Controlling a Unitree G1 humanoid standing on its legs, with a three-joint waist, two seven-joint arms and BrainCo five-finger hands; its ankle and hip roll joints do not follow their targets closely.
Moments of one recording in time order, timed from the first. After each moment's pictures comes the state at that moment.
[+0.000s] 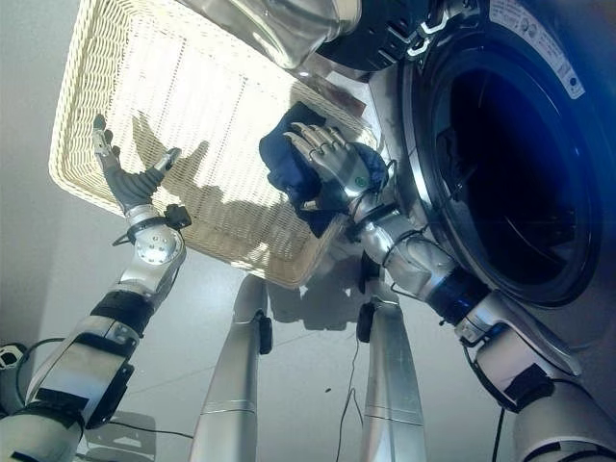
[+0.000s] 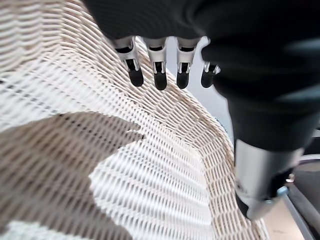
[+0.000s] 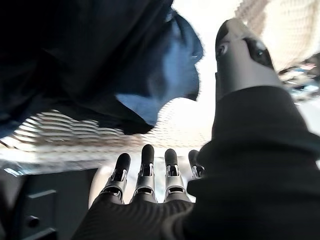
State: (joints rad) left arm -0.98 0.52 -0.30 0.87 -0.23 -0.51 0.83; right arm -1.10 -0.59 0.78 0.35 -0.46 0.06 -0.43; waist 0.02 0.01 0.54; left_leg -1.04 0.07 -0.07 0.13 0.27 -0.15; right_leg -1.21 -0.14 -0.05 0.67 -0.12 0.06
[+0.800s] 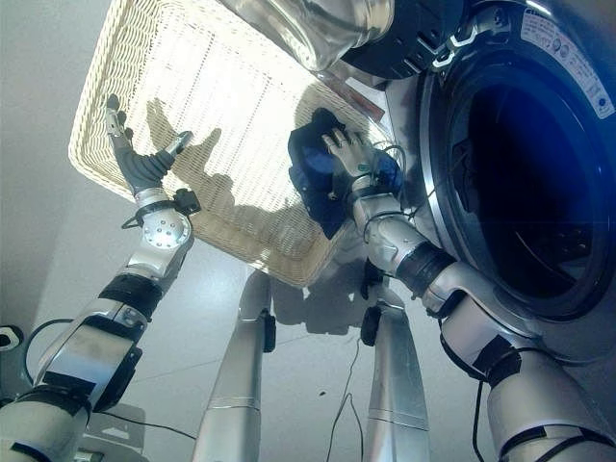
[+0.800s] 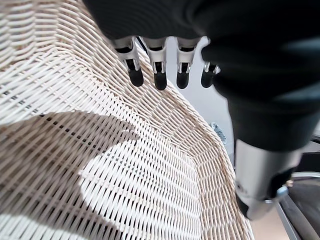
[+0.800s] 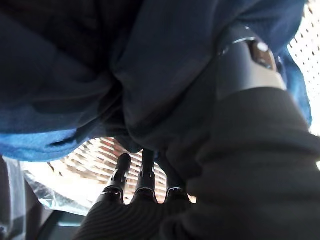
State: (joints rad) left arm -1.03 0.49 -0.33 0.89 -0.26 -0.51 0.81; right arm -1.26 -0.52 0.91 0.60 -0.54 0.38 -0.20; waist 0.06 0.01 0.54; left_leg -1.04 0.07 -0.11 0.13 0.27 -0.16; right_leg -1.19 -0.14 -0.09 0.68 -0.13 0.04
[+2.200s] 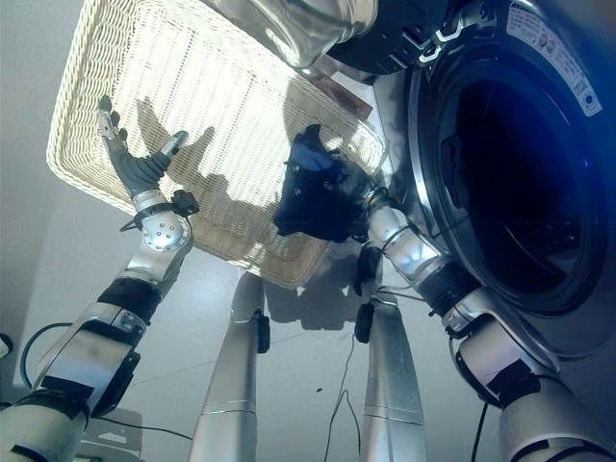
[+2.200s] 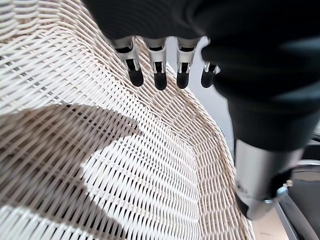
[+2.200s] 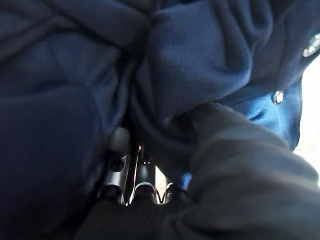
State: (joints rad) left arm -1.00 0.50 -0.33 0.85 -0.25 -0.52 0.83; right arm -1.00 -0.54 0.59 0.49 0.61 -0.04 -0.05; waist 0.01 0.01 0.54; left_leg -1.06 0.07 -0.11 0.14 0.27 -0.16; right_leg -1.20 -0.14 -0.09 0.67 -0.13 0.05
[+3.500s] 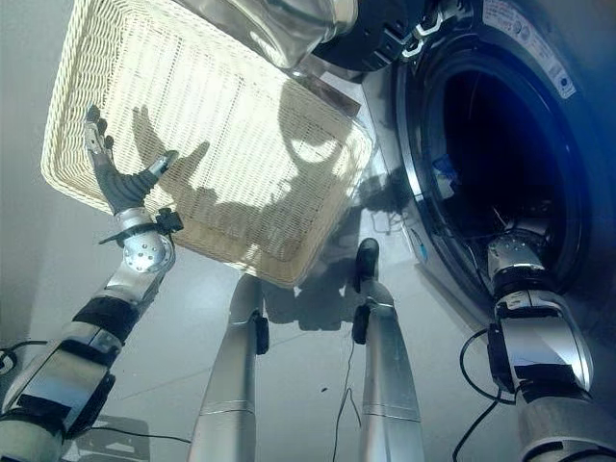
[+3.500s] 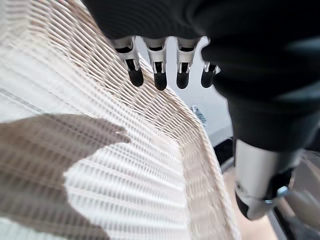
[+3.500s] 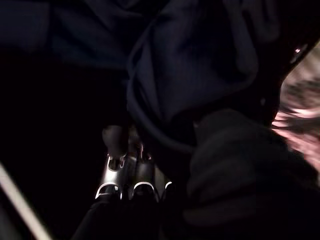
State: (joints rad) left arm -0.83 0.65 -0.39 0.74 -0.25 -0.62 0.86; right arm -1.08 -0.69 0.00 1.06 1.60 -0.60 -0.72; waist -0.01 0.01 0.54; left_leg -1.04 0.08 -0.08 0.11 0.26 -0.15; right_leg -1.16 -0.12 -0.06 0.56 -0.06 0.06
